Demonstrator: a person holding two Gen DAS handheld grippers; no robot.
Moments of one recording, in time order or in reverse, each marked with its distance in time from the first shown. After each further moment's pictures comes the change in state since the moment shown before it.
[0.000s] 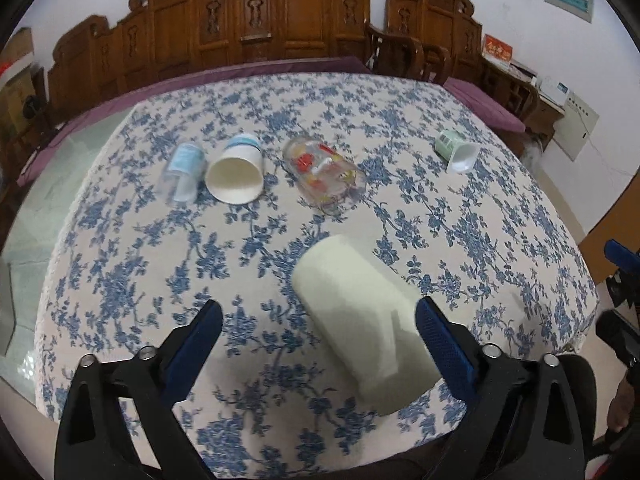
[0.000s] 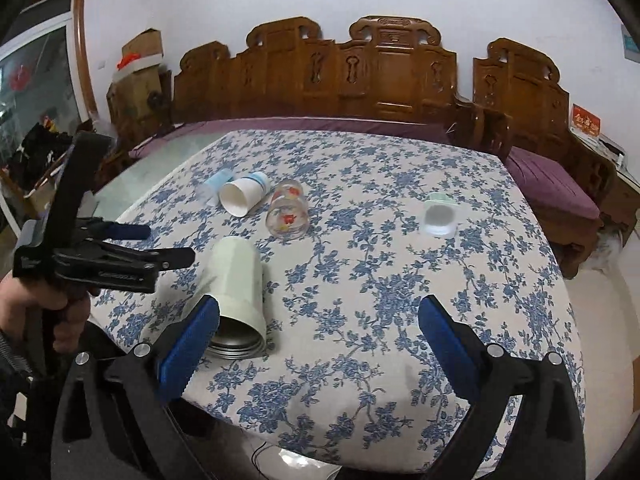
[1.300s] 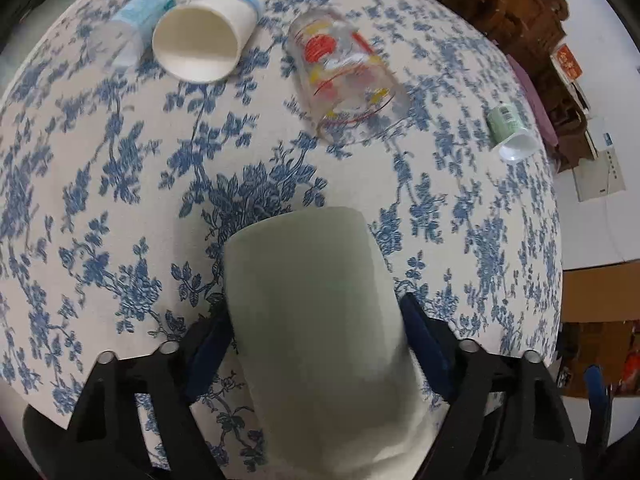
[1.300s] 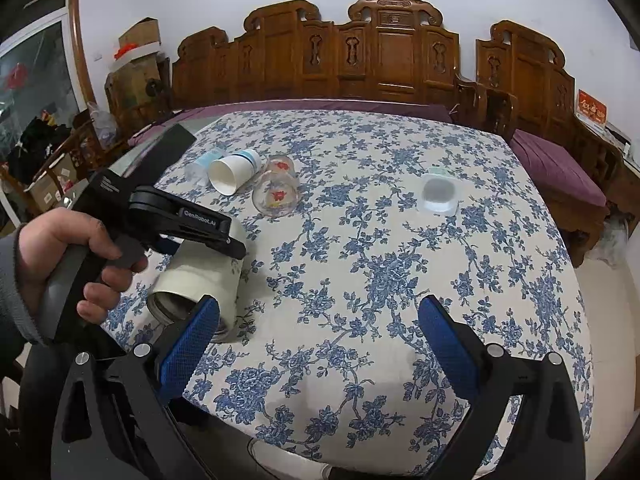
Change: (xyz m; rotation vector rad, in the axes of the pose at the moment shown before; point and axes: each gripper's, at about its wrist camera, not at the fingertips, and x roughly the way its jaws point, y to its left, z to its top) left arm 0.102 0.008 0.023 -0.320 0.371 -0.131; right arm 0.026 -0.017 -0.012 0.001 0.070 0.022
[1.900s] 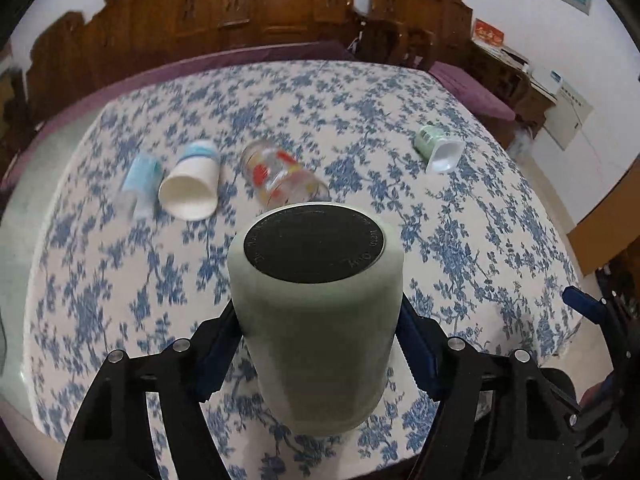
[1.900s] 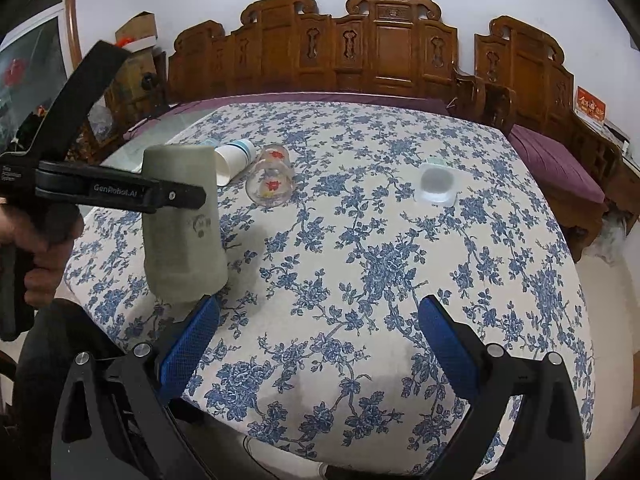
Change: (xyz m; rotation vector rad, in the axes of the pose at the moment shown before) left arm -0.074 -0.046 -0.029 0.361 -0.314 0.105; right arm 0.011 -0.003 -0.008 0.000 0.022 -0.018
